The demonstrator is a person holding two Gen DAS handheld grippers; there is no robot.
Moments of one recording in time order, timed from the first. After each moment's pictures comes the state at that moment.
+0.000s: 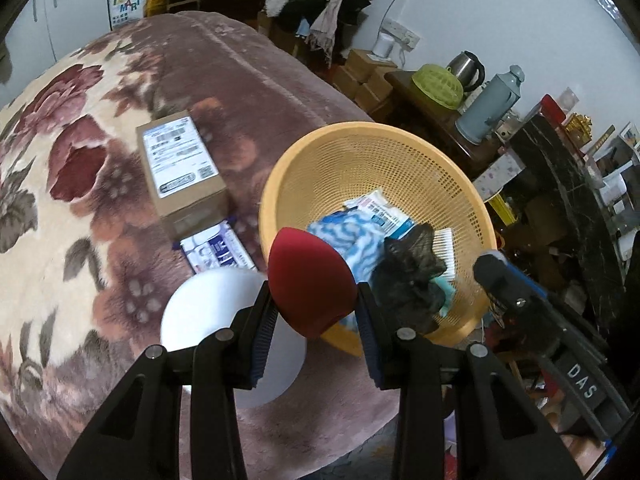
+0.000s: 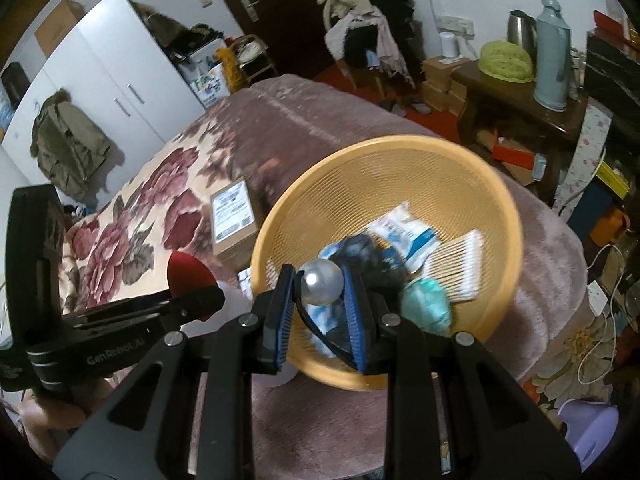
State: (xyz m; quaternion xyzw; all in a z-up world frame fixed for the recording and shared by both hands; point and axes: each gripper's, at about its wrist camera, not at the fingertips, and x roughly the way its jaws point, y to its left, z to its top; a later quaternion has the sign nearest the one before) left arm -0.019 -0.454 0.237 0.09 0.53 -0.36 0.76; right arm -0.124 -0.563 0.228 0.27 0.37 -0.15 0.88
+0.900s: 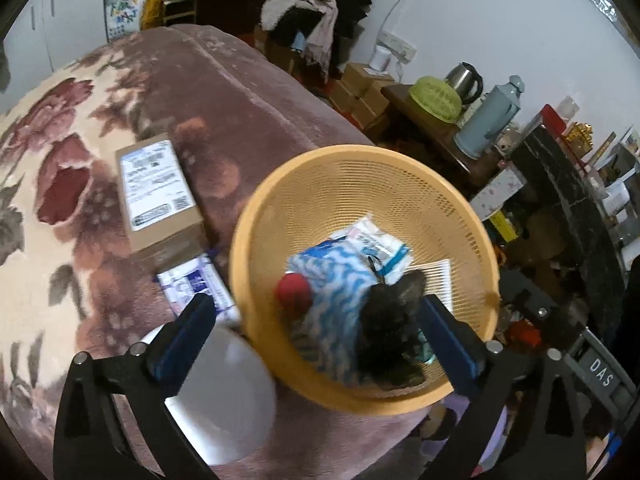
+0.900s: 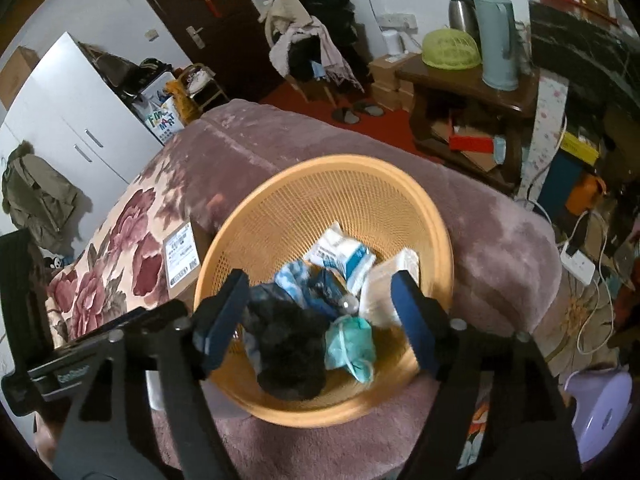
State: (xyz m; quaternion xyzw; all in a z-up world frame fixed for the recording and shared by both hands) left arm -0.010 -0.484 0.229 0.08 0.50 -0.36 0.78; right arm -0.140 -0.616 0.212 0.32 0.35 -0.22 0.85
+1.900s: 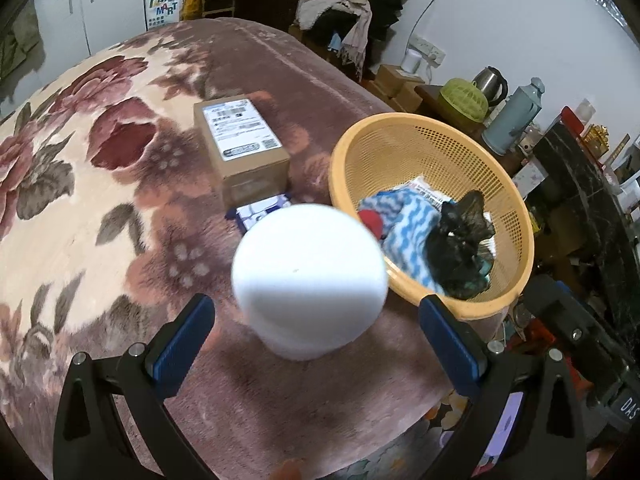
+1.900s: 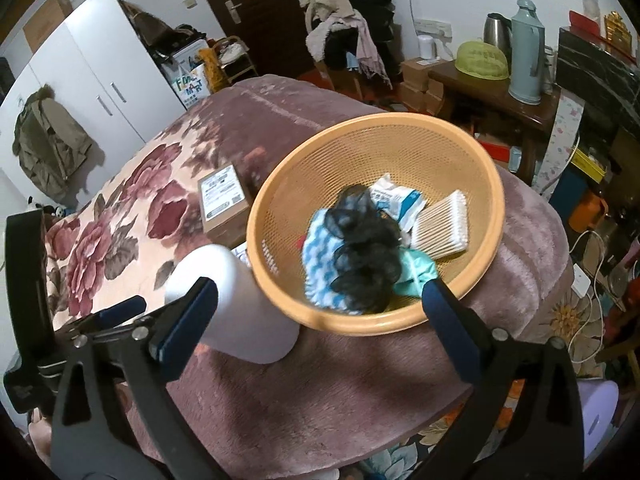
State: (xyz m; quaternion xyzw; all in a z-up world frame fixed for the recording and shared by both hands) left arm -0.036 -0.377 0.210 0.08 0.51 -0.32 0.80; right arm -0.143 -0.517 0.217 0.26 0.37 -0.19 0.87
